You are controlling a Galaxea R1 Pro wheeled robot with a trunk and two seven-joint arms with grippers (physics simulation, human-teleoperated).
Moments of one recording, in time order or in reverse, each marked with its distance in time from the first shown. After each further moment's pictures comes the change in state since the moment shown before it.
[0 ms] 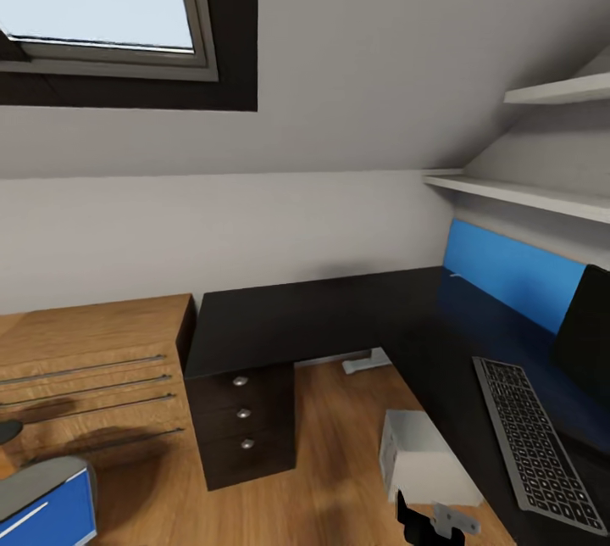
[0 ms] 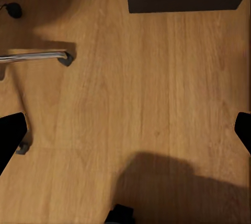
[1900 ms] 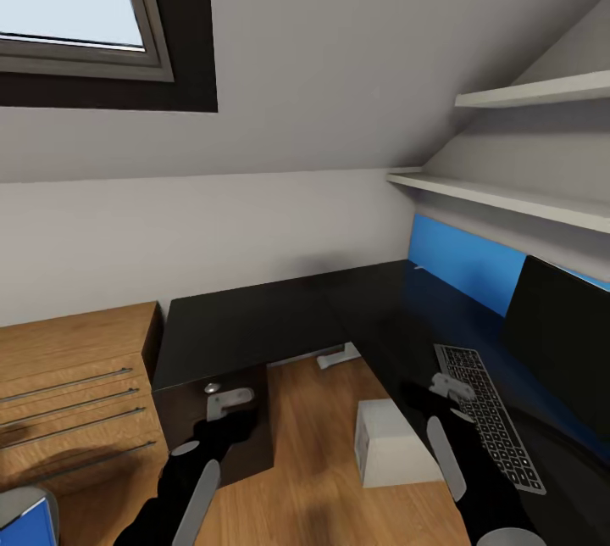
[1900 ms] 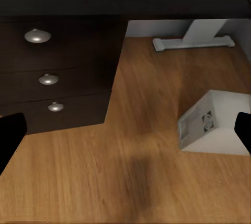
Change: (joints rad) left arm 0.004 -0.042 -0.083 -1.151 0.104 0.816 0.026; right arm 0.006 0.022 -0.018 -1.047 -0.028 1.054 -0.322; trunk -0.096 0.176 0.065
